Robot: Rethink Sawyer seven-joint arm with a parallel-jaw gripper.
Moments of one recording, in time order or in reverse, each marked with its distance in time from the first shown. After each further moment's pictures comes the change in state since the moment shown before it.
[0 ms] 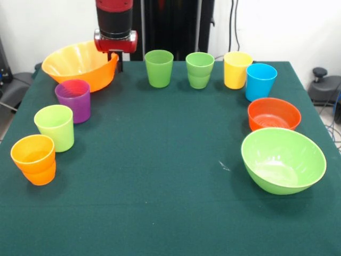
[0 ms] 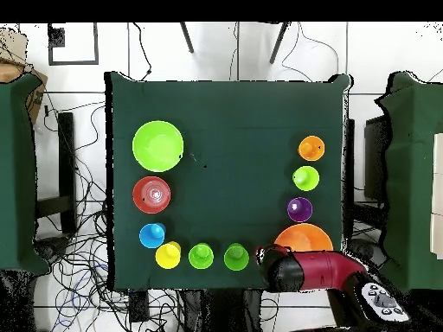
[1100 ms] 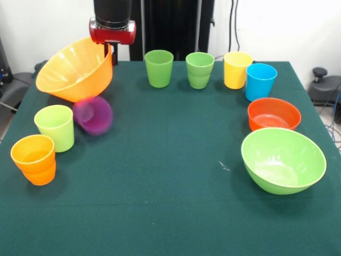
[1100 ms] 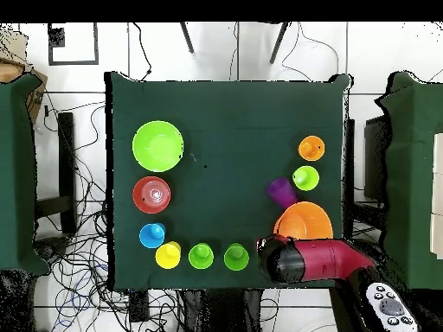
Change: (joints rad) arm 0.007 -0.141 0.088 0.008 0.017 0.141 0.000
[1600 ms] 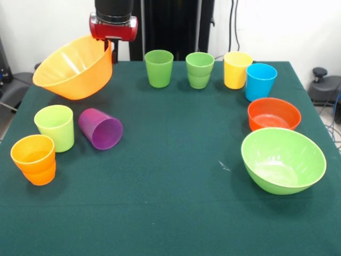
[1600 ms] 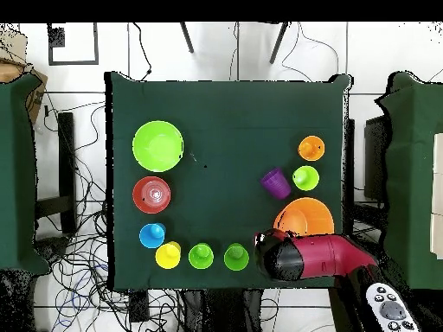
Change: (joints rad) arm -0.001 -0.052 0.036 0.008 0.011 0.014 0.000
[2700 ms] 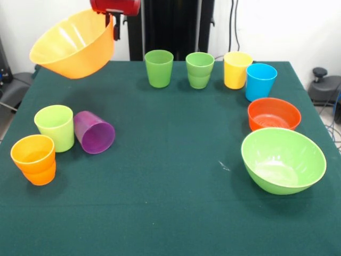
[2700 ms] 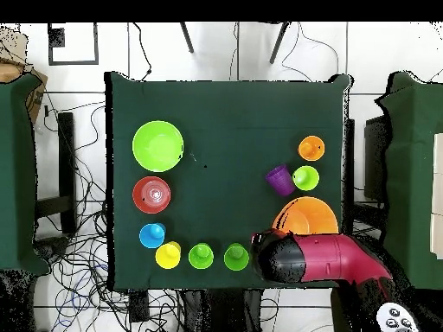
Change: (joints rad) arm -0.024 -0.174 0.096 0.061 0.093 0.173 0.000
